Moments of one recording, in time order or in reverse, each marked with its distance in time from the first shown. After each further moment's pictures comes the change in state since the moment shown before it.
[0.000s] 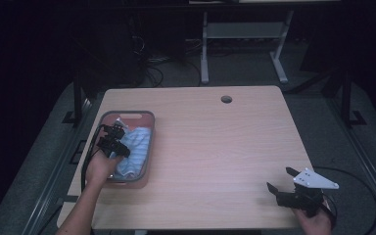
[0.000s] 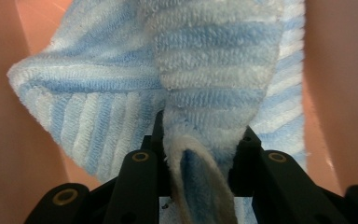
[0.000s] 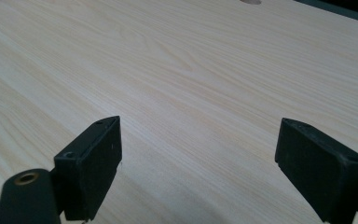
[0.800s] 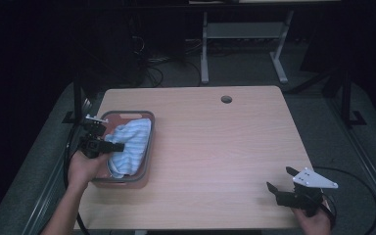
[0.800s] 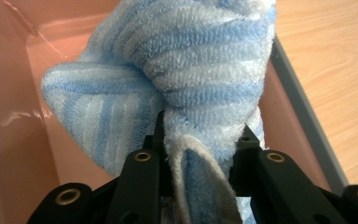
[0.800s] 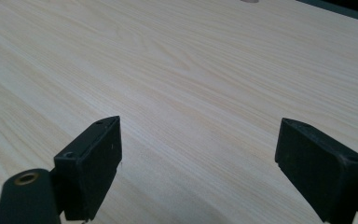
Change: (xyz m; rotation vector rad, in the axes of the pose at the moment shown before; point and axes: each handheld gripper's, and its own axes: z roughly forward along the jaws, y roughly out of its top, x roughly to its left) left arm 0.022 -0.026 -0.059 -0.253 -0.224 -0.048; right arm 0.000 0.001 0.001 0.005 -0.014 0.004
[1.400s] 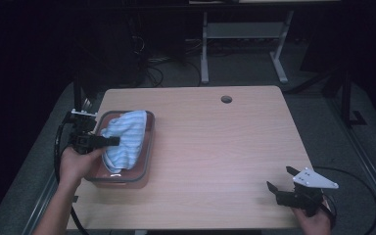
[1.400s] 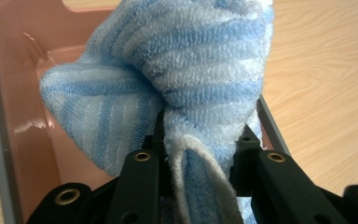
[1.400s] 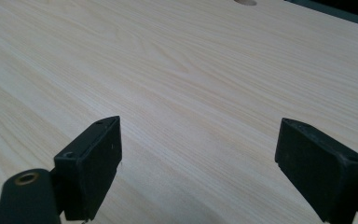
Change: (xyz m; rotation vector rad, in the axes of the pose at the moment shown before) left arm 0.005 0.006 -0.026 -0.082 -0.057 -0.031; right arm 0.000 0.001 -0.001 -0.007 -0.006 -0.004
